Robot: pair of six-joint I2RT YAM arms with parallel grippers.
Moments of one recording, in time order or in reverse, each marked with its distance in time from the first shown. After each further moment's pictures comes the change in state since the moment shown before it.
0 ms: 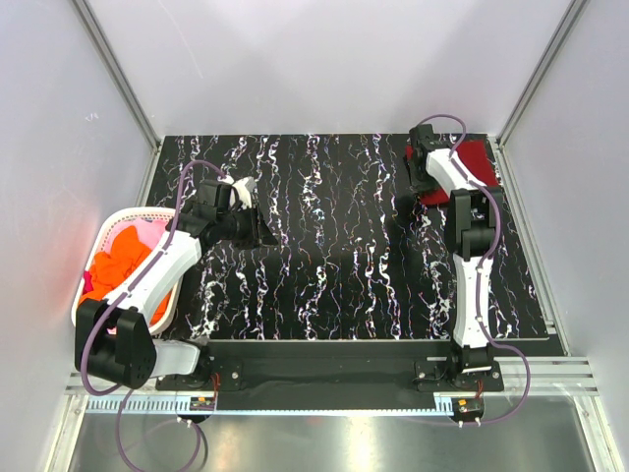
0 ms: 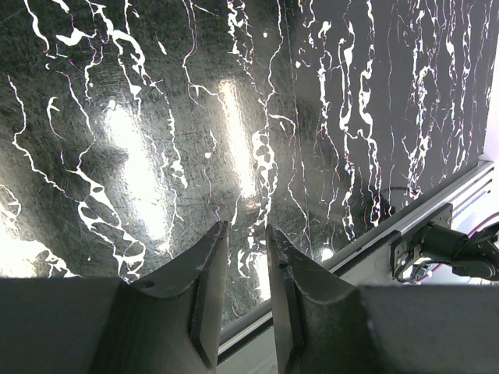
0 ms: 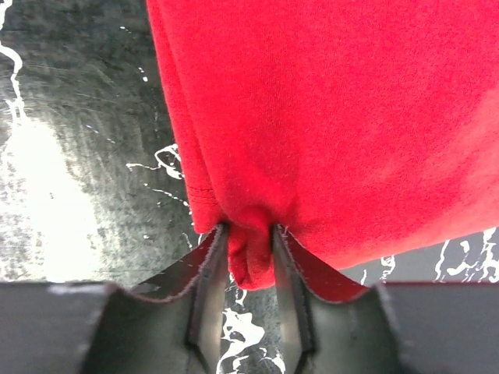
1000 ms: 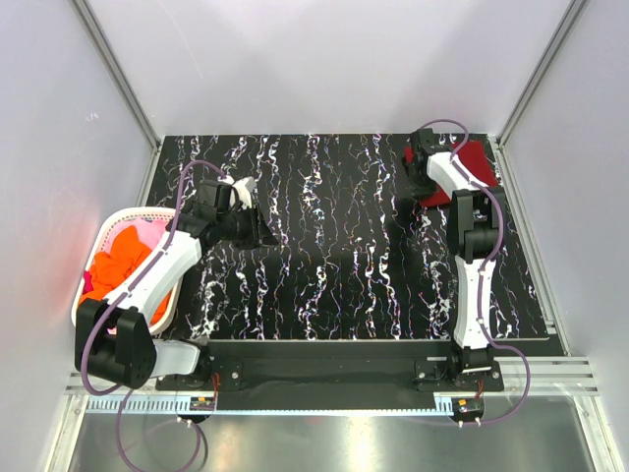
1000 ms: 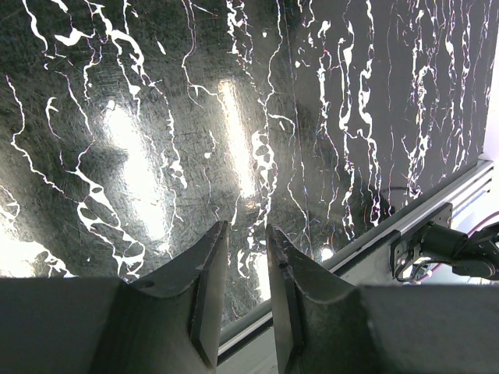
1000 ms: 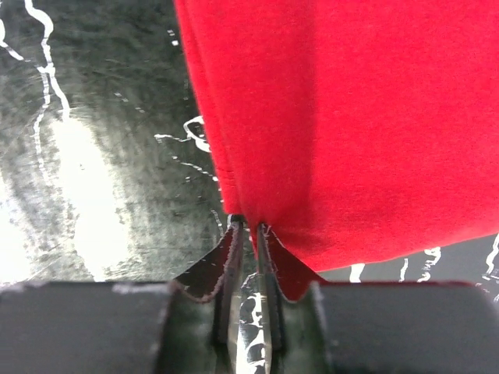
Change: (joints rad) left arm 0.000 0.000 -0.004 0.006 0.003 0.000; right arm 0.002 -0.053 -0.101 0.041 -0.081 0.067
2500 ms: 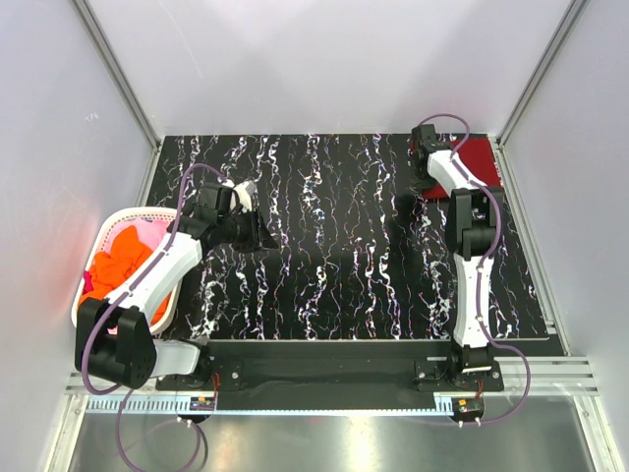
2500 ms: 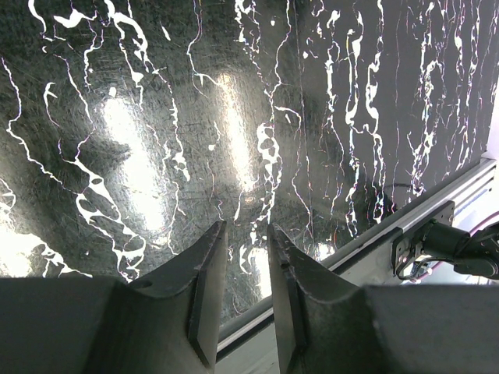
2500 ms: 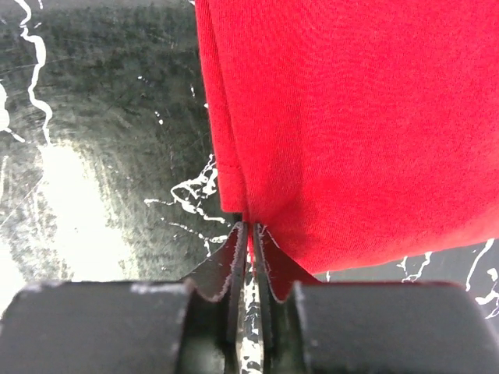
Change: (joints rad) left arm 0.000 0.000 -0.024 0.002 0.000 -0.008; right arm -0.013 0.057 0.080 0.052 0.041 -0.025
